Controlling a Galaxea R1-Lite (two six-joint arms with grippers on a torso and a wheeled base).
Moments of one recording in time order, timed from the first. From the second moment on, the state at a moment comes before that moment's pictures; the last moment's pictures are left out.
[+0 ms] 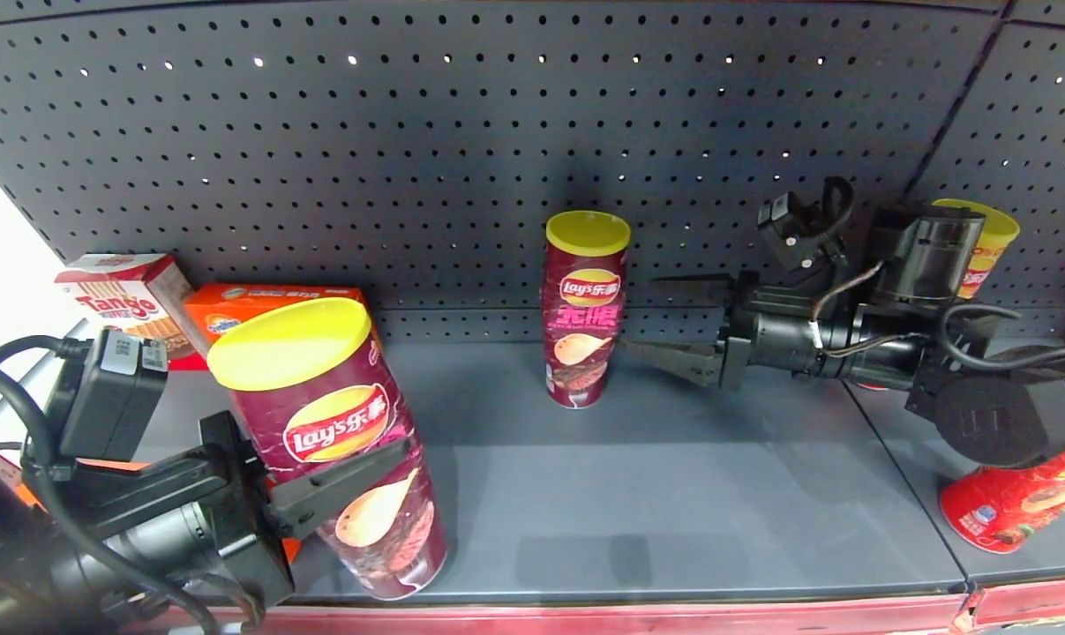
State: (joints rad) left arm -0.38 1.37 -0.25 -1.17 -0.51 -0.05; right arm 0.41 1.81 -1.04 -0.75 0.74 -0.19
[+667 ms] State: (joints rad) left arm -0.38 1.38 -0.26 -1.17 -0.51 -0.05; right arm 0.41 1.96 -1.21 -0.76 0.75 -0.20
